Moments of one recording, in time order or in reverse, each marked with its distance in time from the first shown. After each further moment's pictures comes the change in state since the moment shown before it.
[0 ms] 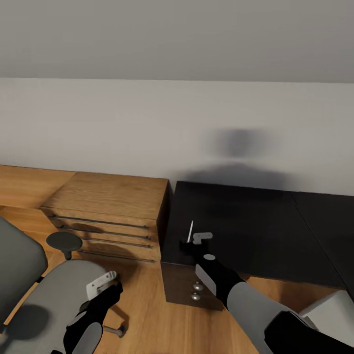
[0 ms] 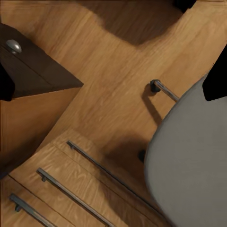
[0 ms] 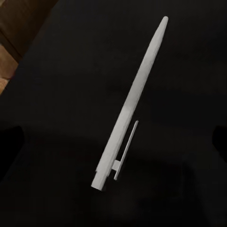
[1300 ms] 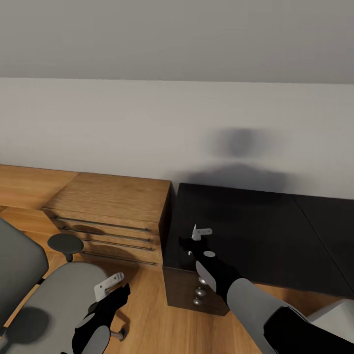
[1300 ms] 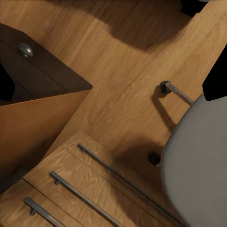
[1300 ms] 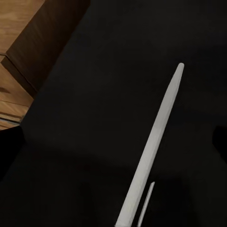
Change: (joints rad) left arm 0.000 -0.025 -0.050 0.010 -0.006 -0.015 0.000; right arm -0.023 0.000 0.001 0.007 0.010 -0.030 0.016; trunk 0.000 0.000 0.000
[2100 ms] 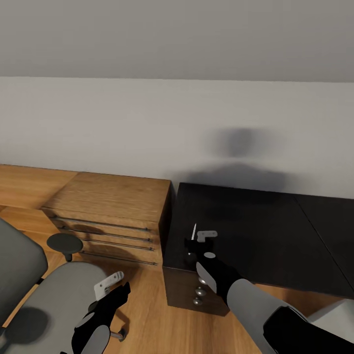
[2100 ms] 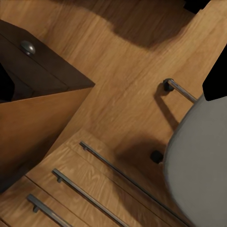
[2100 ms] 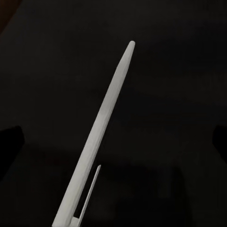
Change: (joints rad) left arm 0.000 0.000 0.000 -0.014 0.000 0.000 0.001; right arm 0.000 0.000 0.006 0.021 0.001 0.017 -0.133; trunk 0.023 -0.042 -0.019
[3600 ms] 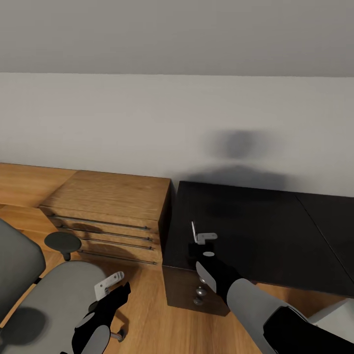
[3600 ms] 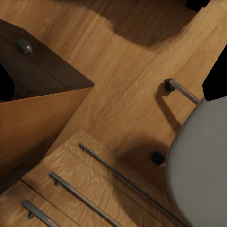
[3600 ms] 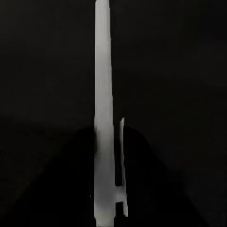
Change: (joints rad) left arm 0.000 -0.001 0.000 0.002 0.000 0.001 0.000; right arm 0.000 0.000 0.003 -0.010 -0.004 0.122 -0.031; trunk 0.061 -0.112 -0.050
